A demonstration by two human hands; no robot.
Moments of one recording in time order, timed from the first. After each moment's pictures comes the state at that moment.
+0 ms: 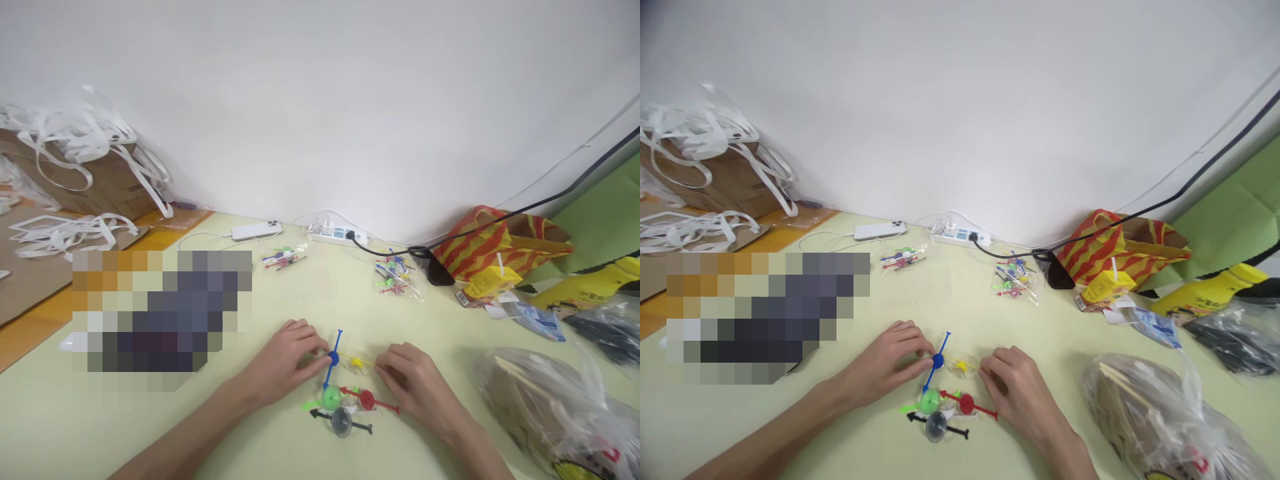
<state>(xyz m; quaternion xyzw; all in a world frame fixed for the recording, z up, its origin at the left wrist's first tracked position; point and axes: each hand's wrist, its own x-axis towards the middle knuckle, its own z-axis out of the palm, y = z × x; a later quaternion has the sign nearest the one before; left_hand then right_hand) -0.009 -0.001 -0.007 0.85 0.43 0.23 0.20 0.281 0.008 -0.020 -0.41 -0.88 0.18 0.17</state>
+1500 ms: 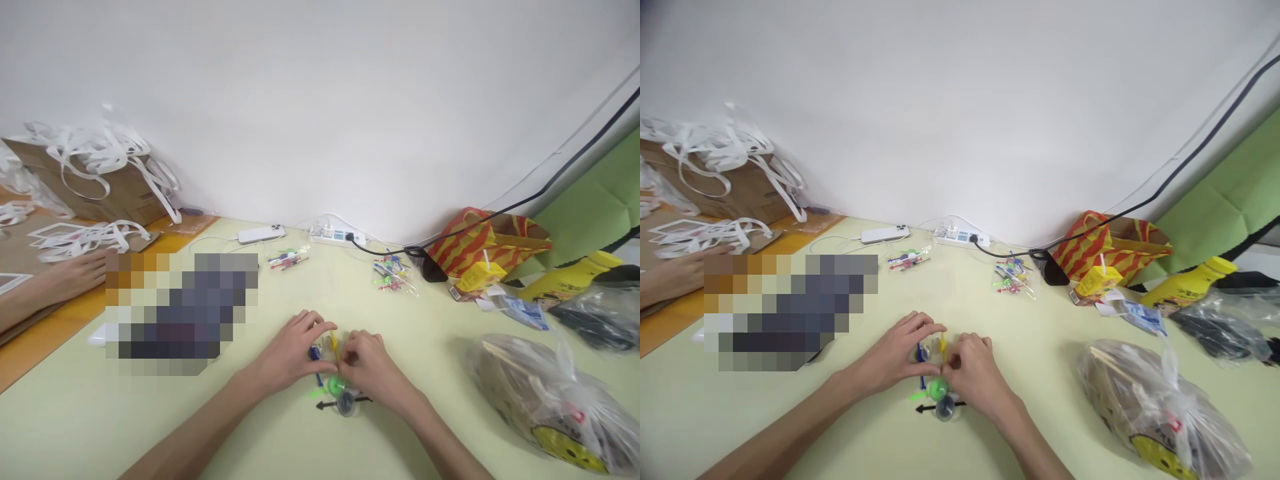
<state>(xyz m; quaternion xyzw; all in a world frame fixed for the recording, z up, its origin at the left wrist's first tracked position) -0.012 -0.008 -0.002 0.84 0.46 0.21 0.19 0.198 -0.001 -0.006 -0.49 -0.81 0.30 0.13</state>
